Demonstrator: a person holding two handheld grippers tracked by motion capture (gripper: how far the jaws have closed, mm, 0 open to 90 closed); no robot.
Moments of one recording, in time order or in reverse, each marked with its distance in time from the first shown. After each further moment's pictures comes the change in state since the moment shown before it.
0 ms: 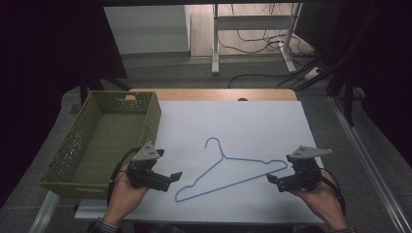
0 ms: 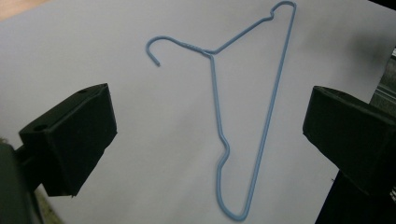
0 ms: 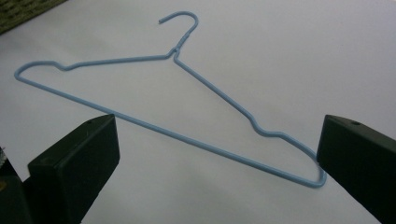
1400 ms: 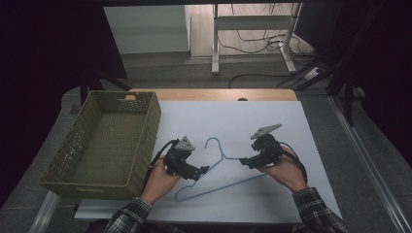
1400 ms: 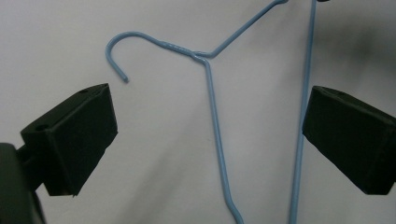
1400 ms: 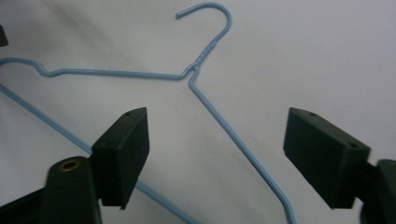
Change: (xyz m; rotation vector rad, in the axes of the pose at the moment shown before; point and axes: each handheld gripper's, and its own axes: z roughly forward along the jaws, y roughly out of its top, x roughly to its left) left arm 0.006 0.023 0.102 0.084 -0.057 0.020; right arm 0.002 0.061 0.095 0.179 0.107 -0.120
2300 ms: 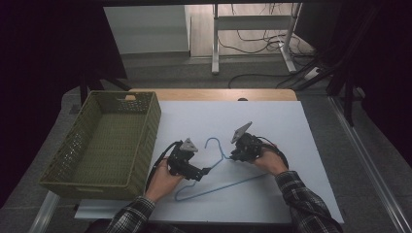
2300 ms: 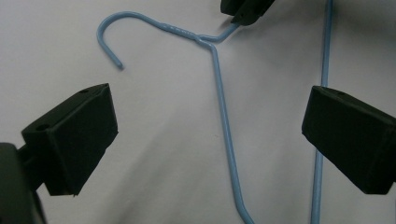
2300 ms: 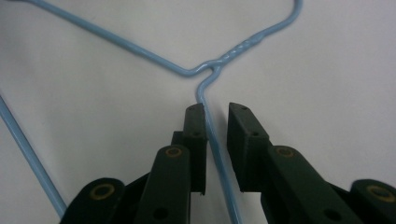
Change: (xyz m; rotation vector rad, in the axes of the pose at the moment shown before) left arm 0.004 -0.007 0.018 0.035 -0.008 -0.011; right arm -0.016 0.021 0.074 0.158 0.140 -0.343
